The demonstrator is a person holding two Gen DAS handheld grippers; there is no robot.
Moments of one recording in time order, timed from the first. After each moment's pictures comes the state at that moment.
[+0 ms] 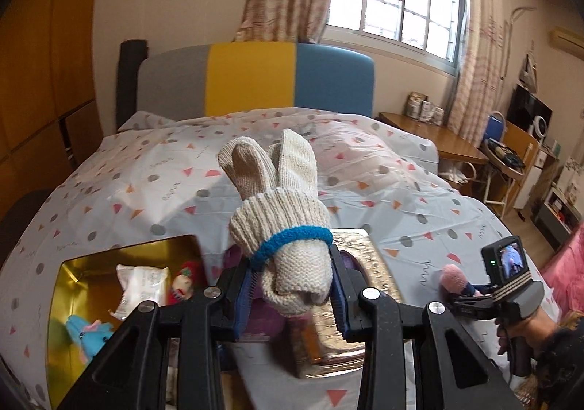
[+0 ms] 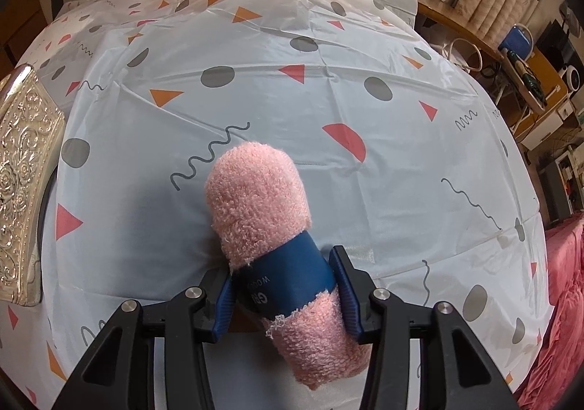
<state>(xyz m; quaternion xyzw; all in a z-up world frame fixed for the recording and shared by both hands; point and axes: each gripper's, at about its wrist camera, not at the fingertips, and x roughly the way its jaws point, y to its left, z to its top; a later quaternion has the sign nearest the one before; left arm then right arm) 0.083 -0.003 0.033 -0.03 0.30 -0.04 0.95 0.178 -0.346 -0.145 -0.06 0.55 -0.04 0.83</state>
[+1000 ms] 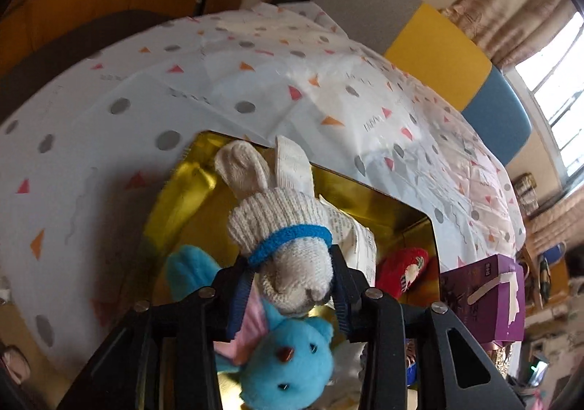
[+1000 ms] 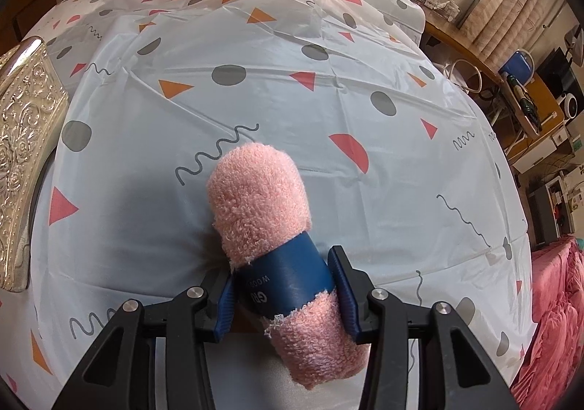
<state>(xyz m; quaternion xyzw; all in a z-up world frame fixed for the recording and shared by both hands) 0.118 0.251 -0.070 -0.28 0.43 0.13 0.85 0.174 -0.337 -0.144 -0.10 0.55 -0.04 0.83</state>
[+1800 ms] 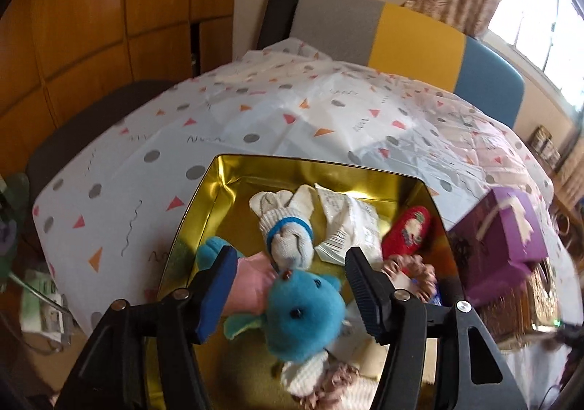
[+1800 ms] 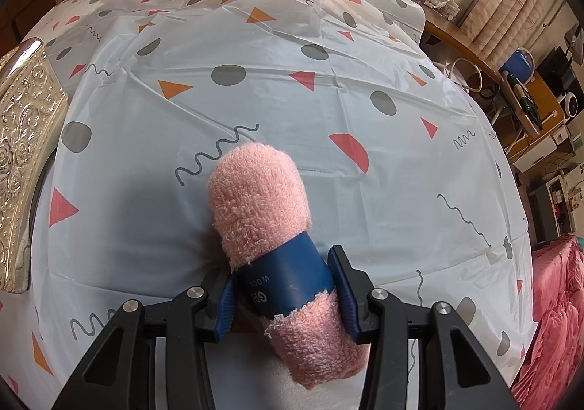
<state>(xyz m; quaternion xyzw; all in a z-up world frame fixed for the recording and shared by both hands) 0.056 0.190 -0.041 -0.13 0.37 0.17 0.90 0.176 -0.337 -0.144 -0.09 0.55 -0.04 0.83</state>
